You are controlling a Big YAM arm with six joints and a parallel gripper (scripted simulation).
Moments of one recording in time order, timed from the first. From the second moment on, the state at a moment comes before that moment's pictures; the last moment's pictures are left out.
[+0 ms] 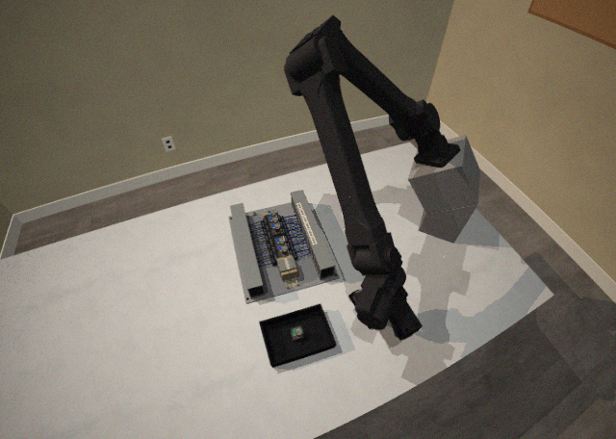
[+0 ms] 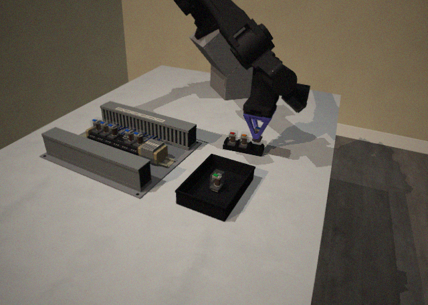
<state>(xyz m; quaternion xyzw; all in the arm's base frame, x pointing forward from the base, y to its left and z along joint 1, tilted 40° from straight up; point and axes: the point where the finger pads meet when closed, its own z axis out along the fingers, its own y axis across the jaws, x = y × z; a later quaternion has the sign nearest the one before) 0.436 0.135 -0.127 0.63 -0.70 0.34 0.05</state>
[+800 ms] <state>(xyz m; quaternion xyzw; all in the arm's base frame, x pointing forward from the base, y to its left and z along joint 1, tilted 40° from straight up) 0.428 0.147 -0.108 0.63 -0.70 0.34 0.05</state>
